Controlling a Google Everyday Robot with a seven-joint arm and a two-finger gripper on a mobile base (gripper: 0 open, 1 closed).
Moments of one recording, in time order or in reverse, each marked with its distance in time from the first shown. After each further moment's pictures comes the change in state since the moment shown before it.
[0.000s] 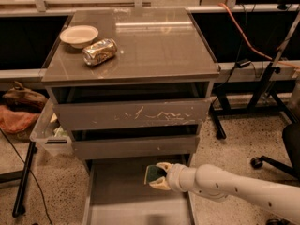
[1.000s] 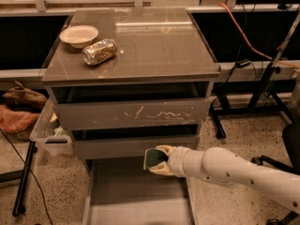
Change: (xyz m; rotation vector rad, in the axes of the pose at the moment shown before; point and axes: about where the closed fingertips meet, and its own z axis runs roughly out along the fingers) arm -0.101 -0.029 -0.079 0.053 -0.030 -0.131
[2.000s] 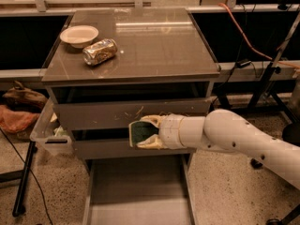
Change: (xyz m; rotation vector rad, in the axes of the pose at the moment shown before) arm -0.145 -0.042 -0.056 -0.032 -0.148 -0.253
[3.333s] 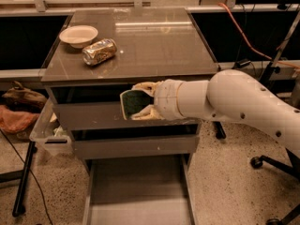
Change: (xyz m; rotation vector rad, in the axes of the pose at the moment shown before) arm -0.100 -0.068 -0.043 0.063 -0.002 -0.214
